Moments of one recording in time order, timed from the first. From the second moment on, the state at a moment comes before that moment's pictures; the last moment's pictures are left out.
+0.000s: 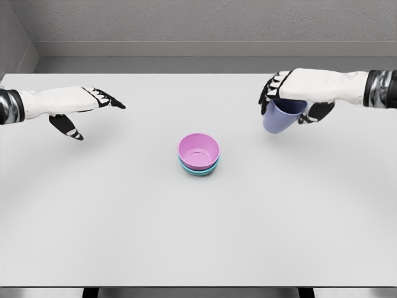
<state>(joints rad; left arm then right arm) -0.82 0.80 -0.76 -1.19 -0.27 -0.61 -0.57 -0.89 -0.81 0.77 -1.39 0.20 -0.62 0.61</state>
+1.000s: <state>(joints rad) -0.81 0.83 -0.76 -1.24 -0.26 -0.61 -0.57 -0.90 -0.76 0.78 -1.55 0.18 -0.61 0.61</state>
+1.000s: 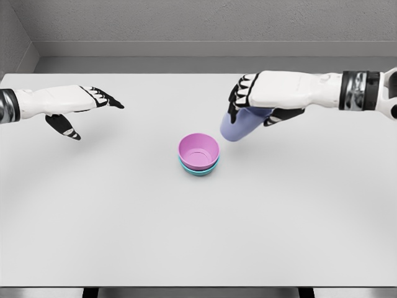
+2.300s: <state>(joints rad) -0.81 0.83 -0.76 -1.23 -0.26 -0.61 -0.57 -0.94 -0.68 0.85 -1.59 0.19 -0.61 0.61</state>
